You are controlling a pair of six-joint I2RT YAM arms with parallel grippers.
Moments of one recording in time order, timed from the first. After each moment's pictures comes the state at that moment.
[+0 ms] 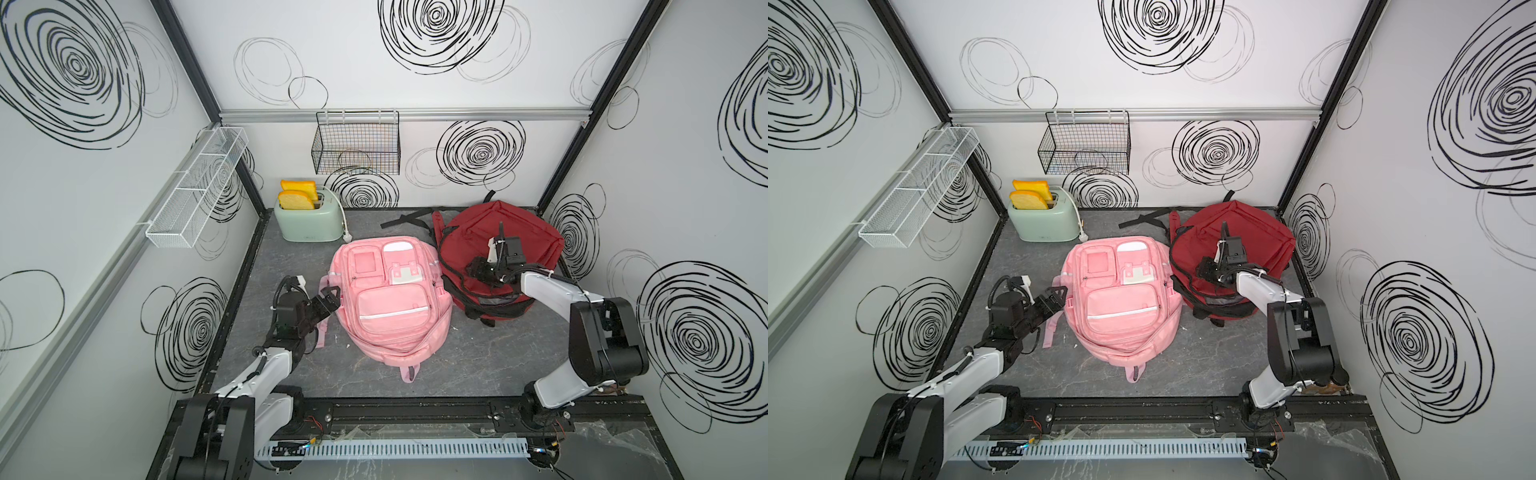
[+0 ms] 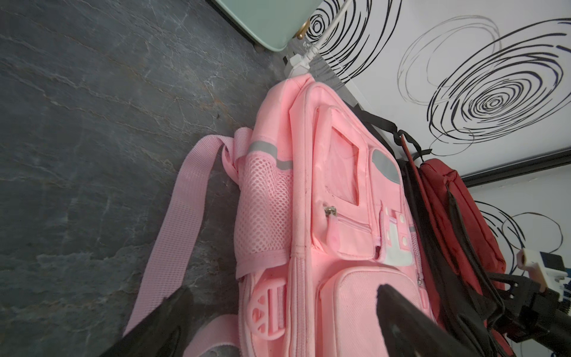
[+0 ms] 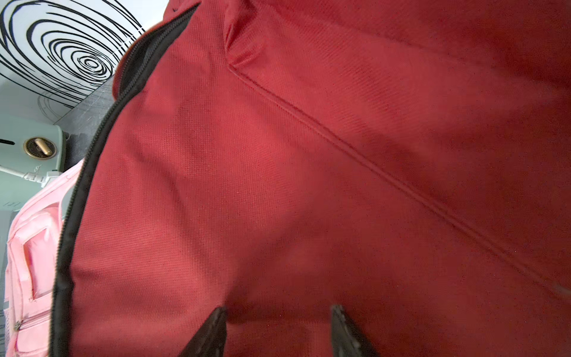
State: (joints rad) left arm -0.02 1.06 0.24 0.32 0.25 -0.75; right arm 0.16 1.58 0.92 -0.23 -0.19 0.54
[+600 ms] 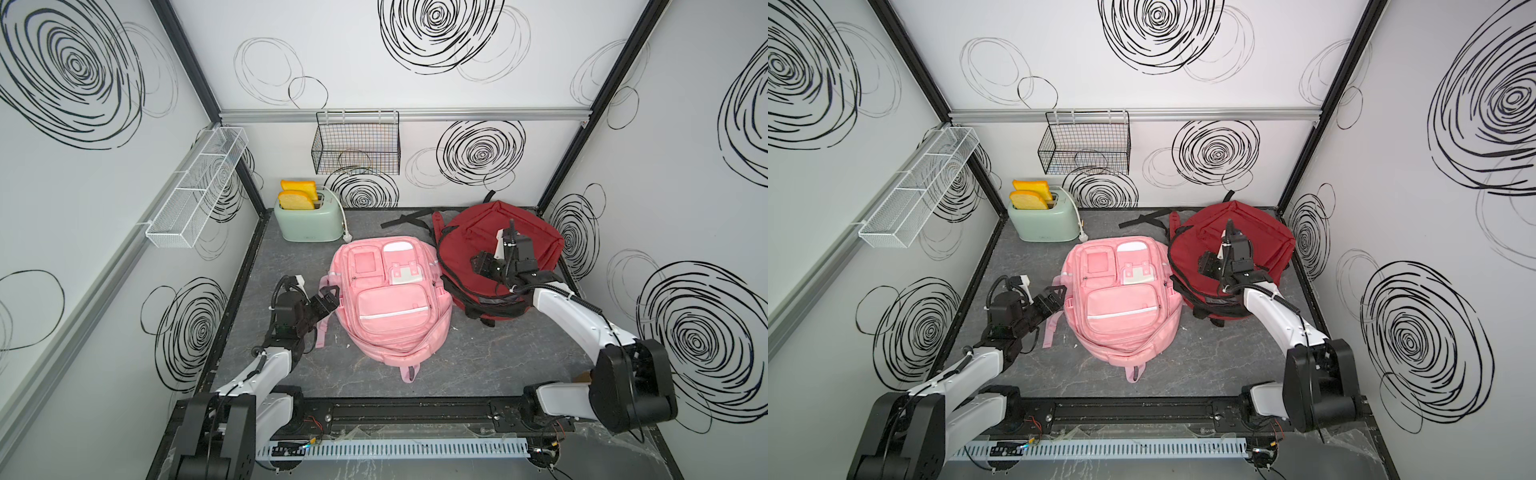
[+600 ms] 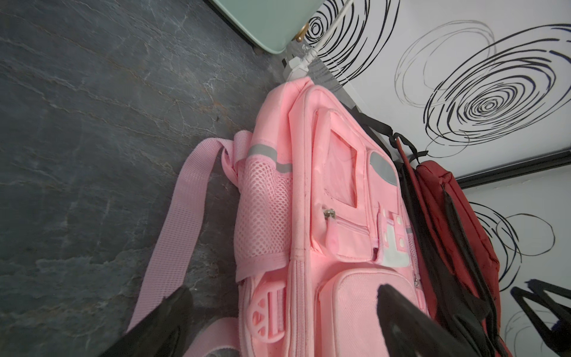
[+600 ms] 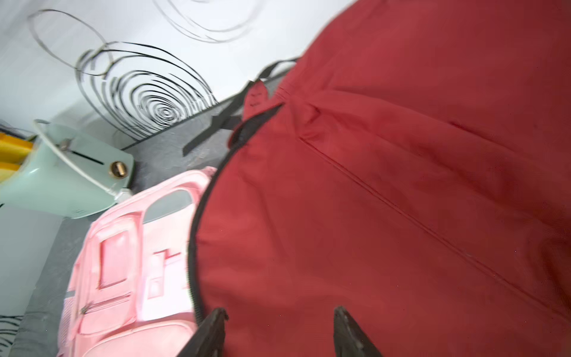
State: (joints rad) left arm 0.00 1.07 0.24 0.34 0.28 -0.75; right arm 0.28 1.29 0.89 -0.24 -0.08 0.53
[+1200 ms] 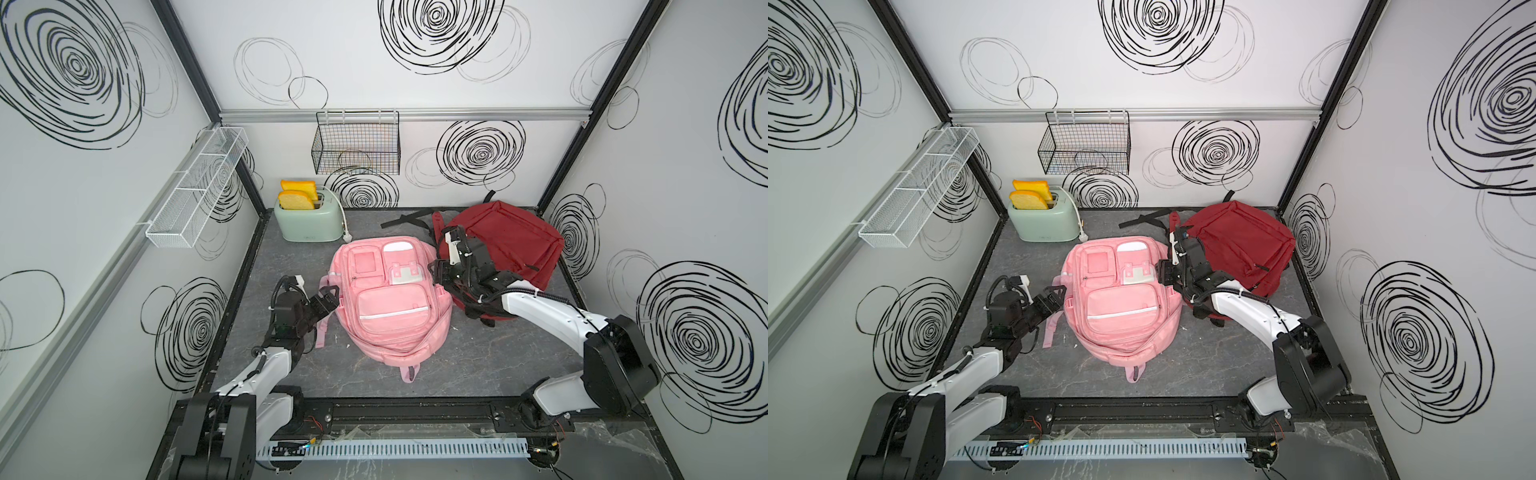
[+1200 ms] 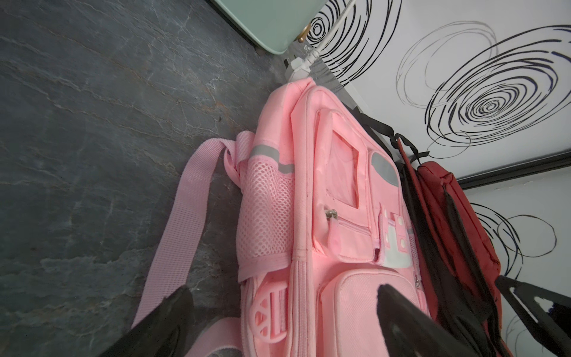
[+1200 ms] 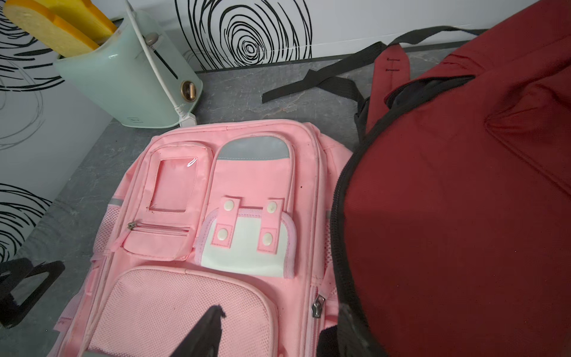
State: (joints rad) left arm 0.00 1.07 0.24 0.33 0.28 -0.75; right arm 0.56 1.45 0.95 -0.15 -0.02 0.42
